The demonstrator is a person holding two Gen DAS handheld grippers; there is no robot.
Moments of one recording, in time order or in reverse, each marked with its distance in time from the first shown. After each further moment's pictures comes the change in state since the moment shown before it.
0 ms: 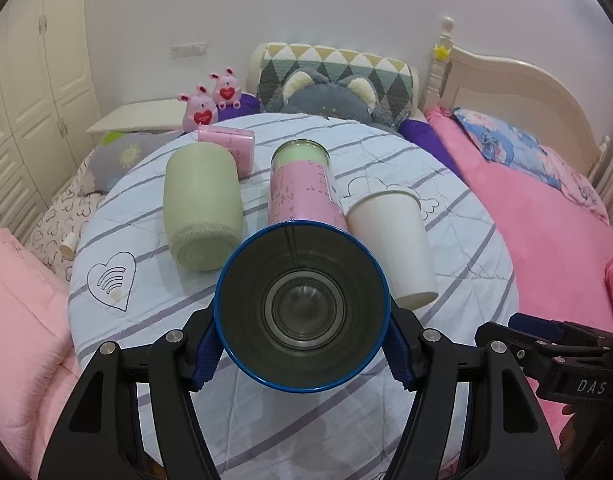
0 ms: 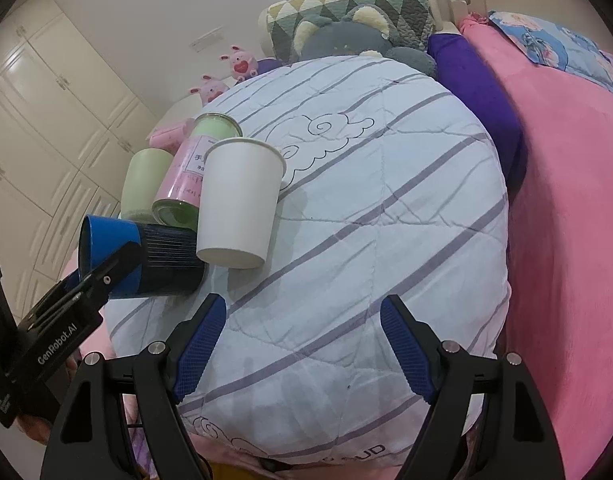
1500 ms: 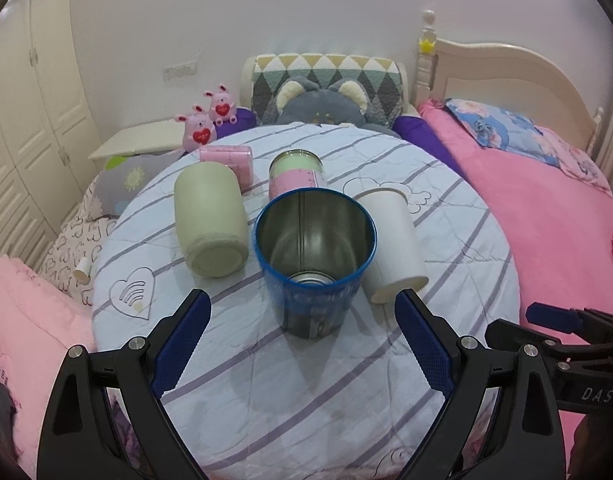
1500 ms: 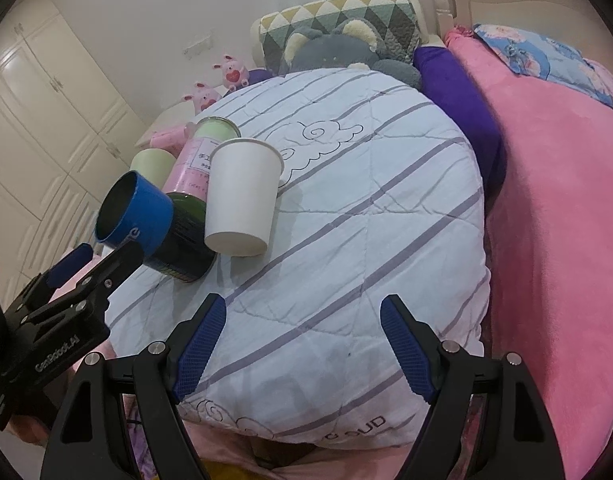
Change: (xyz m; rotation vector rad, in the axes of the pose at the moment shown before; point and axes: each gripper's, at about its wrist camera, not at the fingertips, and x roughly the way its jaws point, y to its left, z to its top) left arm -0.029 -0.005 -0.008 0.093 -0.036 0.027; right arm -0.027 0.017 -0.021 -0.005 -0.056 -0.071
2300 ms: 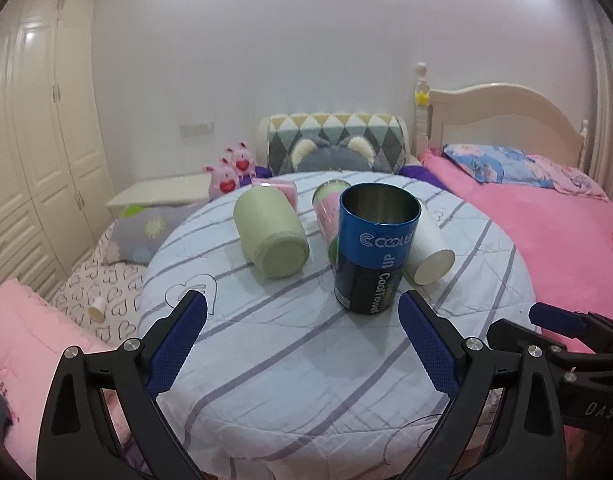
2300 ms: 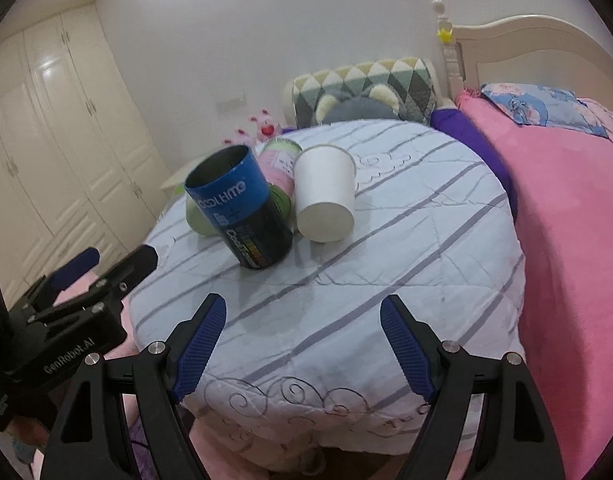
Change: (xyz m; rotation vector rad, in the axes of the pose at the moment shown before) left arm -0.040 0.051 -0.063 0.034 -0.274 0.023; right arm -0.012 0.062 -0.084 -0.047 -0.330 0.034
